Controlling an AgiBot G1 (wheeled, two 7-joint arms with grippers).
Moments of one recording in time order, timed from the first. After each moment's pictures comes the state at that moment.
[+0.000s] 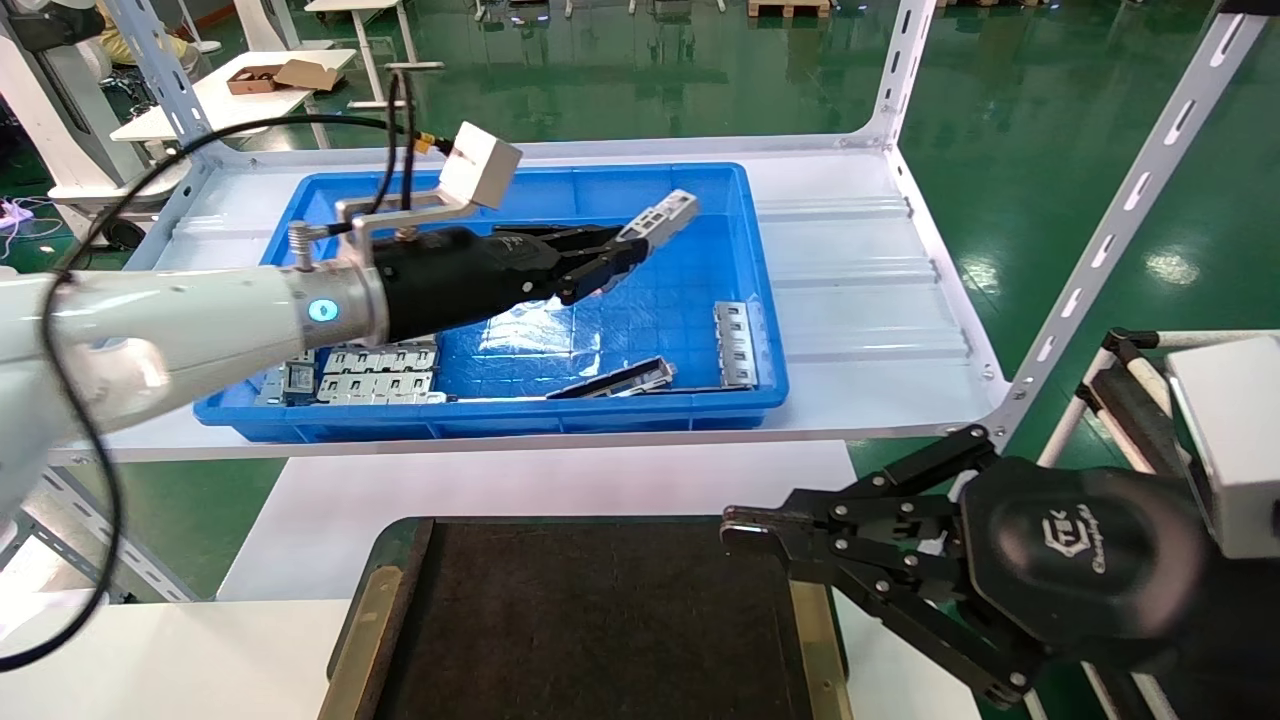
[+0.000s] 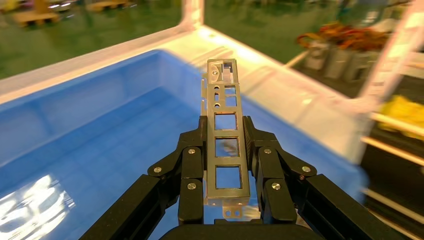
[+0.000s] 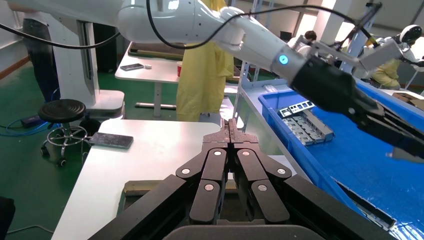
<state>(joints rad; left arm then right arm) -1.67 1.22 0.64 -0.29 1.09 1.06 -0.08 1.09 -0.59 -0.33 1.28 -0.69 -1.48 0.16</state>
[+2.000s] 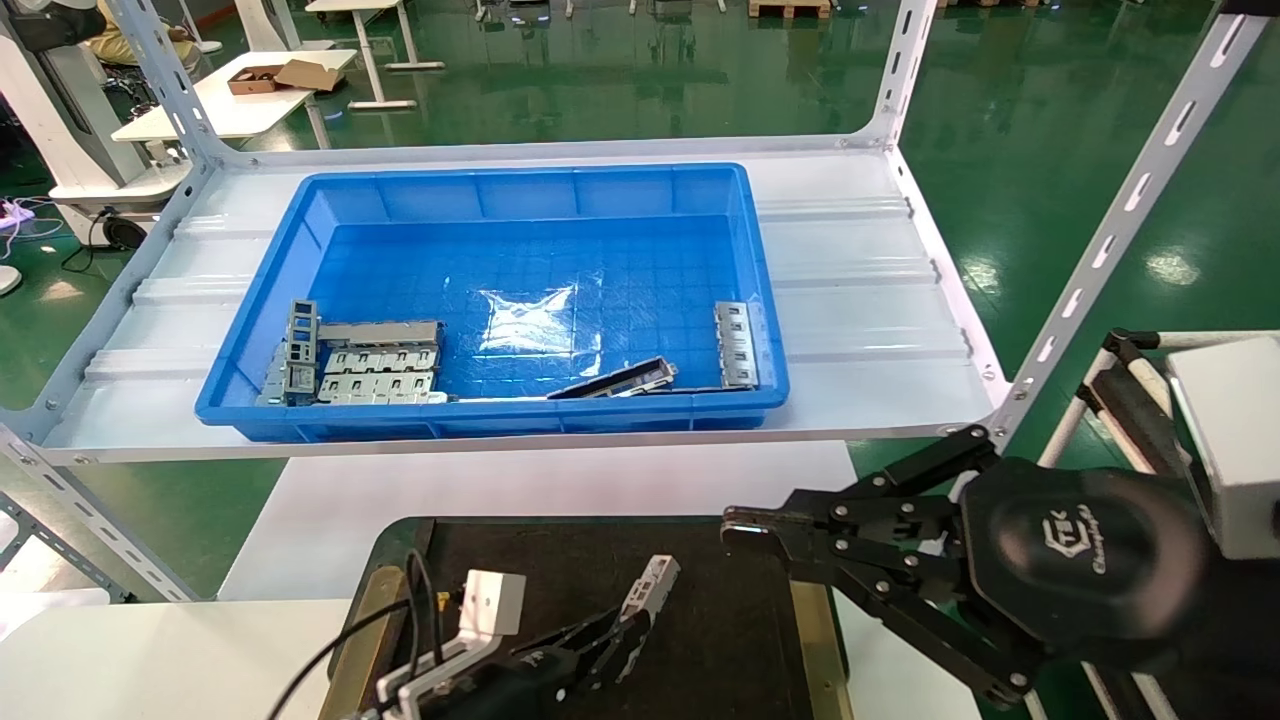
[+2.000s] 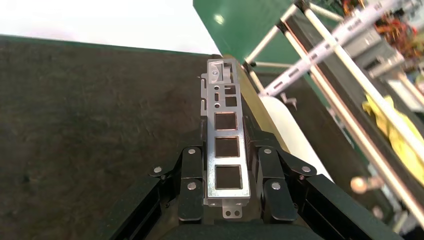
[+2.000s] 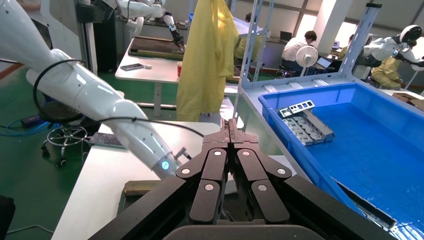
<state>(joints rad) -0.73 0.99 0.82 -1.30 1.22 0.23 -0.84 1.09 -0.59 -0.33 1.28 -0.69 -1.47 0.16</state>
